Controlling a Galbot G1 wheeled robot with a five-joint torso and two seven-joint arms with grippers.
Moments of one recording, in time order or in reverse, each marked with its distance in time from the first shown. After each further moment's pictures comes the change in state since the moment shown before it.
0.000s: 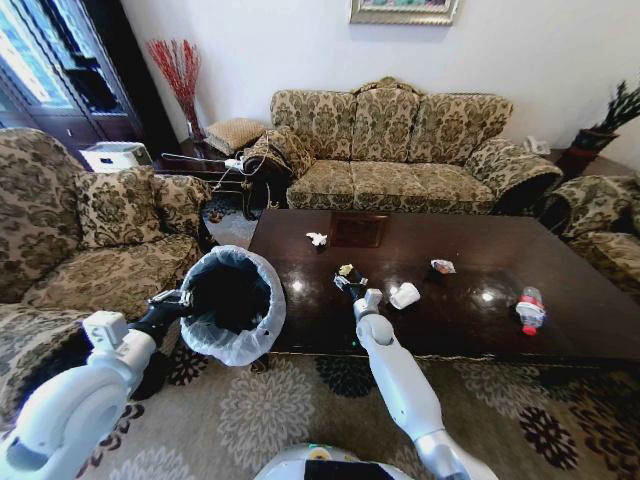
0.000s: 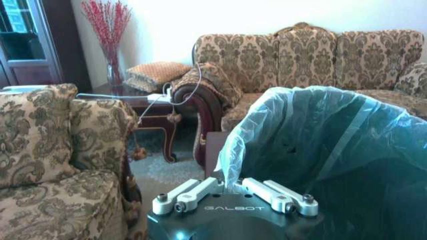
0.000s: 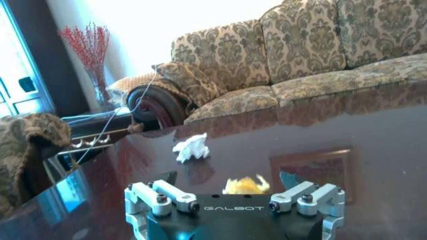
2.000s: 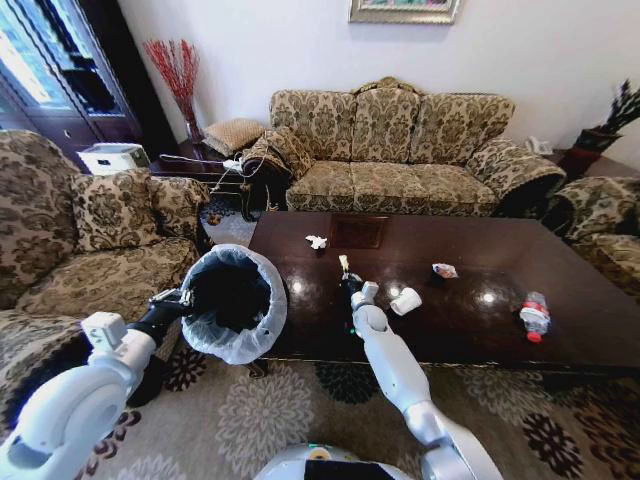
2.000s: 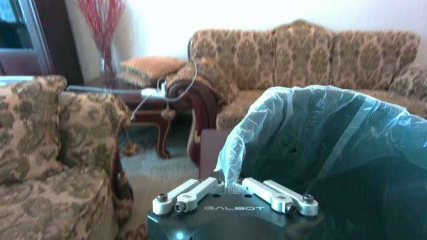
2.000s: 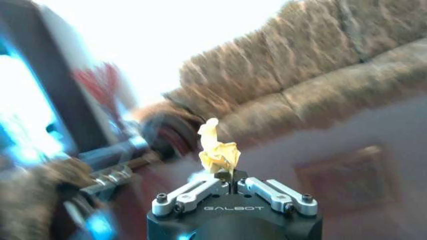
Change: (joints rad) left arm 0.012 0.068 -0.011 0.042 -0.079 -0.011 -0.007; right arm 0.013 -0.004 -0.001 0.092 0.159 0.027 -0.063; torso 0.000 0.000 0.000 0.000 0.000
